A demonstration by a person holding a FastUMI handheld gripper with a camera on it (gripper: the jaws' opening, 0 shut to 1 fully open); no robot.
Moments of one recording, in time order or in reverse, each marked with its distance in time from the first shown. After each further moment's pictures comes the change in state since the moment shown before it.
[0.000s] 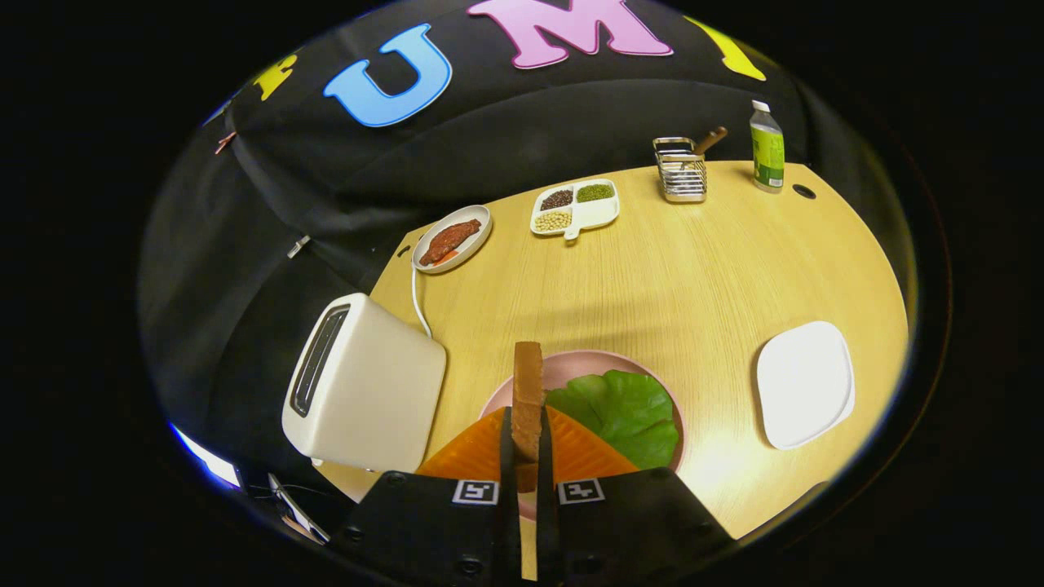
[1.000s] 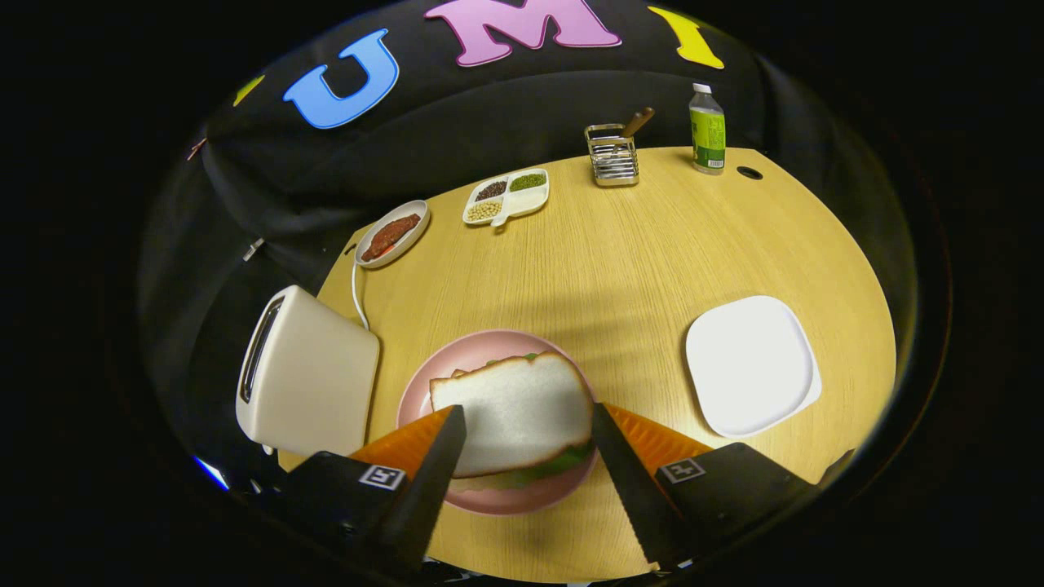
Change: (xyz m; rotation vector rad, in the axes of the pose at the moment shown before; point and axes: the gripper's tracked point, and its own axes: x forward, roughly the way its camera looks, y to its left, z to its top) arm -0.016 -0.061 -0.011 0.002 0.003 -0.154
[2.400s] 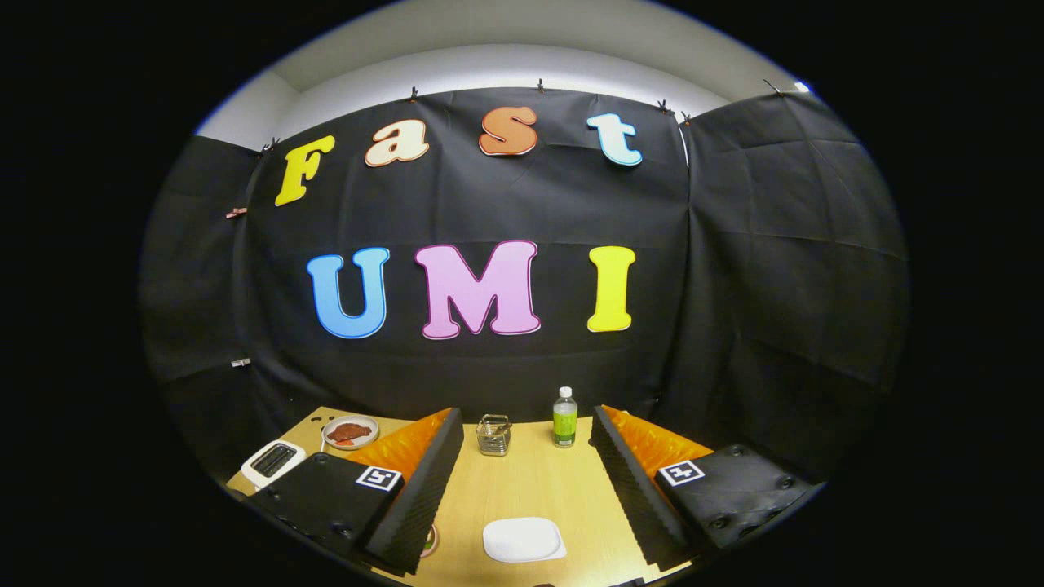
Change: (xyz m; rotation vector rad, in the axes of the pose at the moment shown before) arm -0.347 -0.108 0.207 -0.213 -0.829 -0.180
